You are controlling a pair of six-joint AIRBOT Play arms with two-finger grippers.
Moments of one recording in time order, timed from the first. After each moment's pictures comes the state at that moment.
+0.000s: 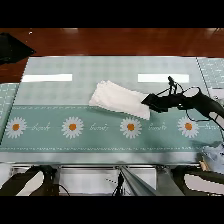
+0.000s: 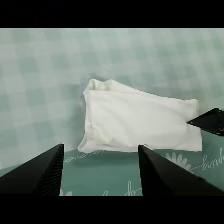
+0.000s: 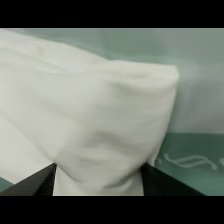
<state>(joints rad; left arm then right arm) 0.13 -0.99 1.52 0.99 -1.39 -1.39 0.04 -1.41 0.81 -0.70 0.80 1.34</state>
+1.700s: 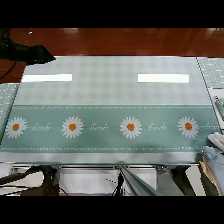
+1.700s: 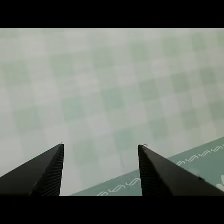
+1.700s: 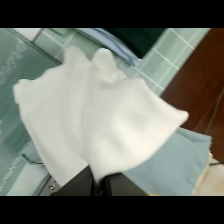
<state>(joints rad) 0.13 -1.39 1.52 0.99 -1.19 -1.18 -1.01 -0.80 1.40 -1.82 1.82 1.53</state>
